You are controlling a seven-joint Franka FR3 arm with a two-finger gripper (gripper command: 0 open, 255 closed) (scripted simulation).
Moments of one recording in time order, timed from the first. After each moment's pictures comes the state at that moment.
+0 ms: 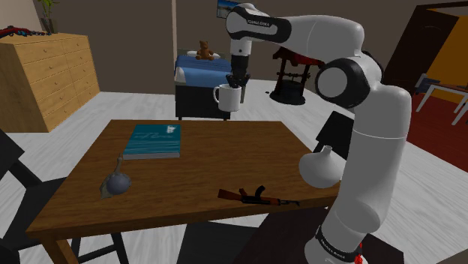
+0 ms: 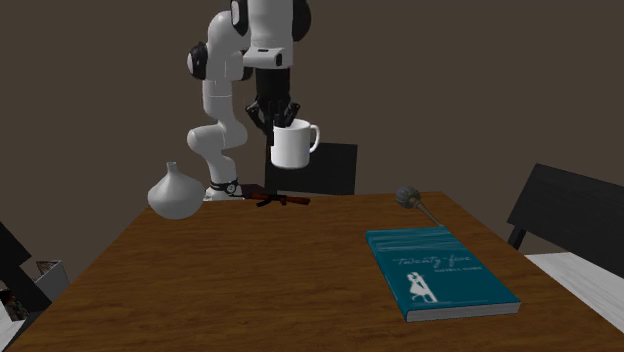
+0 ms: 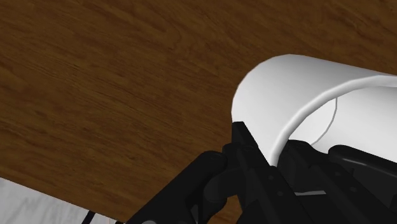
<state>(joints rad) -0.08 0.23 -0.18 -1.29 0.05 1.44 -0.08</state>
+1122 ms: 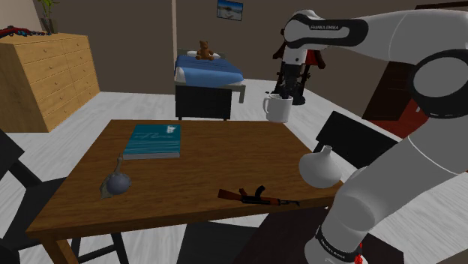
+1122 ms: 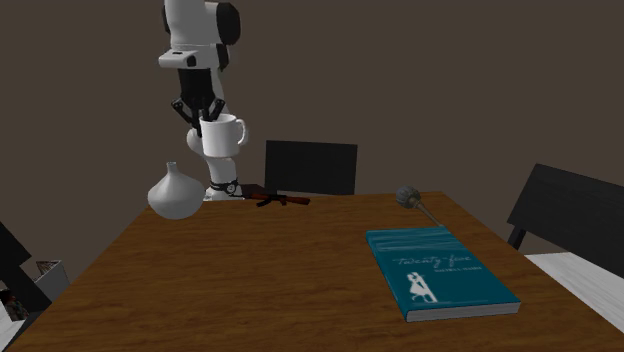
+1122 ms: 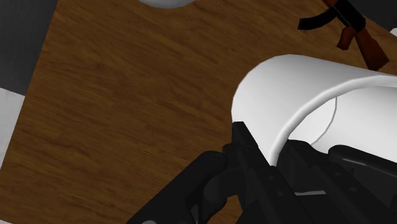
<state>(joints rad) -0.17 -0.33 -0.28 -1.94 -0.10 1.54 -0.27</state>
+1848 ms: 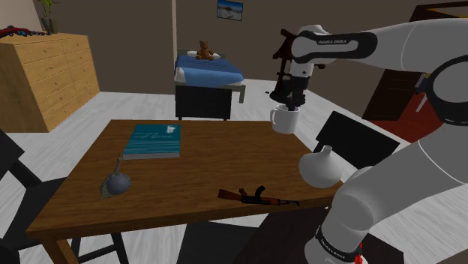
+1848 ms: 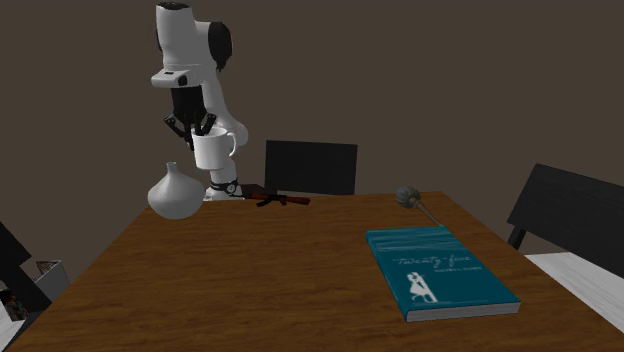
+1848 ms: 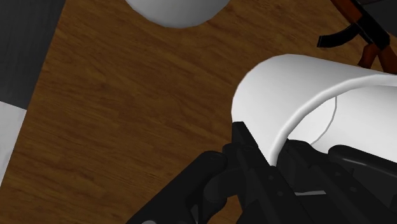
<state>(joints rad) -0.20 -0.43 -0.31 -2.12 -0.14 1.63 -0.30</state>
